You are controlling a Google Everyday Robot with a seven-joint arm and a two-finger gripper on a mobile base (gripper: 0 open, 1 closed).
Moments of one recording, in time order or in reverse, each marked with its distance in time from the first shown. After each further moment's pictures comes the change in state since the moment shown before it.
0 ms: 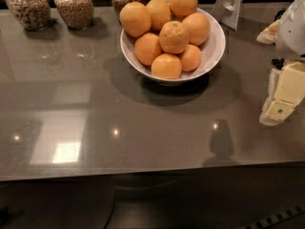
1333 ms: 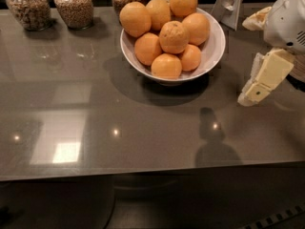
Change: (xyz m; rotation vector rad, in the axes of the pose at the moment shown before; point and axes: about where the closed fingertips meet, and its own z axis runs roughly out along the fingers) arm -0.036 -0.034 0.008 0.053 -0.239 -0.007
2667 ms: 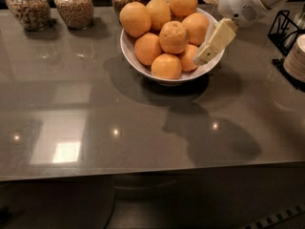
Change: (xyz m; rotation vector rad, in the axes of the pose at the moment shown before) arm -0.082 -0.090 0.054 0.028 -0.303 -0.080
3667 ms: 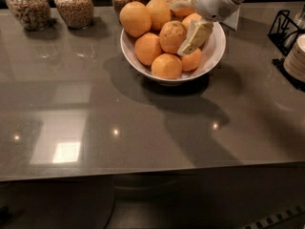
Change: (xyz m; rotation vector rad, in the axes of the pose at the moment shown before) arm -0.011 -0.027 0.054 -0.083 0.024 -0.329
